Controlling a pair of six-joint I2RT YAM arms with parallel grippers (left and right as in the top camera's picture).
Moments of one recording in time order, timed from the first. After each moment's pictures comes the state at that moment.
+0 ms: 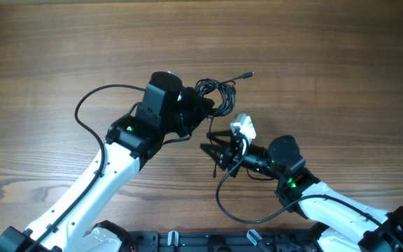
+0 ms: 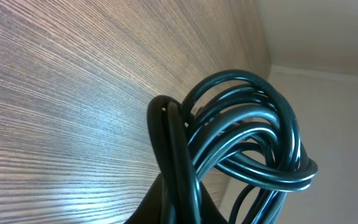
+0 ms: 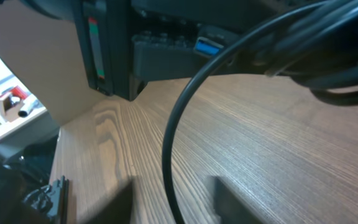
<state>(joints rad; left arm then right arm) -0.51 1.33 0.96 -0.33 0.31 -1.28 0.61 1.30 0.27 0.90 -0.54 0.35</state>
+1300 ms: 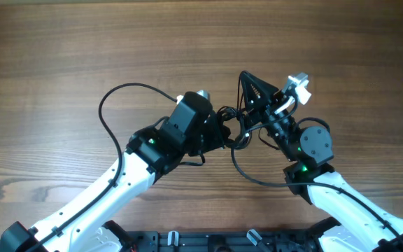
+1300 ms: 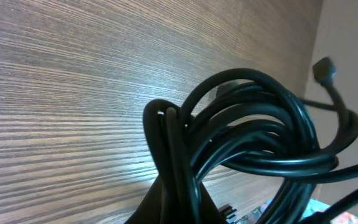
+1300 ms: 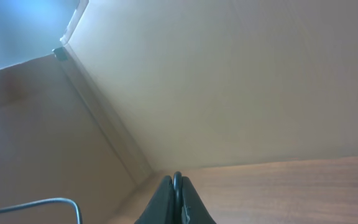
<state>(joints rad) -0.72 1.33 0.97 -0.46 0.25 -1.05 0.45 1.24 0.42 1.08 -0.16 0.60</state>
